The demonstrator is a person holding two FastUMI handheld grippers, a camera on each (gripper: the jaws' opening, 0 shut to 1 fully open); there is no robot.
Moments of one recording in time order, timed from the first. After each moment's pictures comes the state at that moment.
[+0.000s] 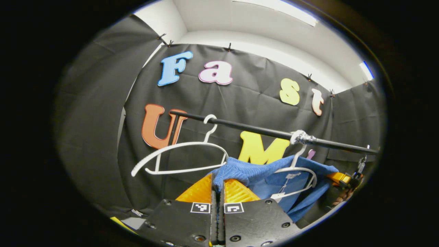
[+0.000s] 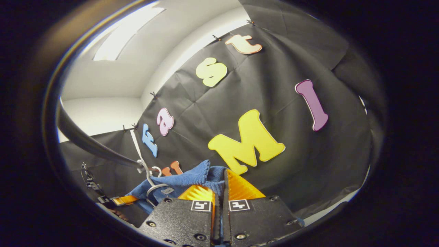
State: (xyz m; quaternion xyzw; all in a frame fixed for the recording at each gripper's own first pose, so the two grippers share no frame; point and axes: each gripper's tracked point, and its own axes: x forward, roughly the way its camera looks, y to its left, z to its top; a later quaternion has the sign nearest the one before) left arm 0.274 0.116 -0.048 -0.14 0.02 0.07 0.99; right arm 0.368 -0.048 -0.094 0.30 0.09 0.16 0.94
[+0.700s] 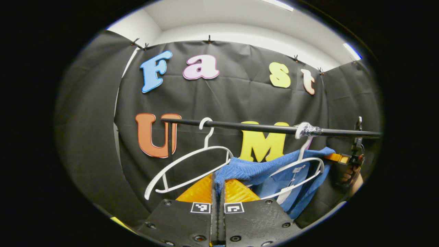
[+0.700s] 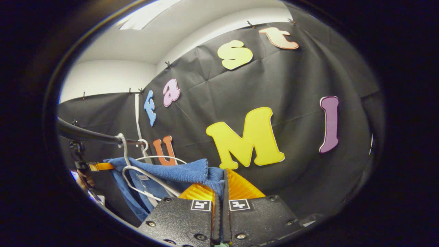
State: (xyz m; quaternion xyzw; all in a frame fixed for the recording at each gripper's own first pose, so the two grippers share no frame) left arm 0.287 0.135 -0.036 -0.04 0.08 0.02 1.00; right arm 0.418 -0.050 -0.109 0.13 0.13 0.22 0.96
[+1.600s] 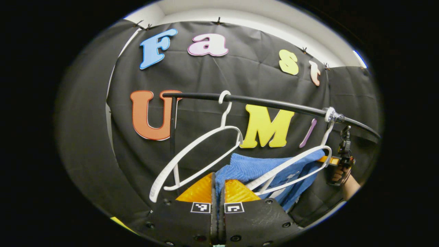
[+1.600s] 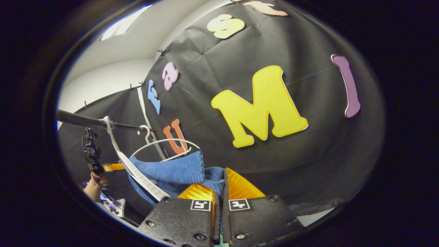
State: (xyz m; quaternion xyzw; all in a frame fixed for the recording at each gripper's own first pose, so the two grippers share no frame) left arm 0.304 0.175 -0.094 -0.09 0.16 -0.02 0.98; right arm 0.439 -0.011 -0.190 0.21 0.23 0.28 0.91
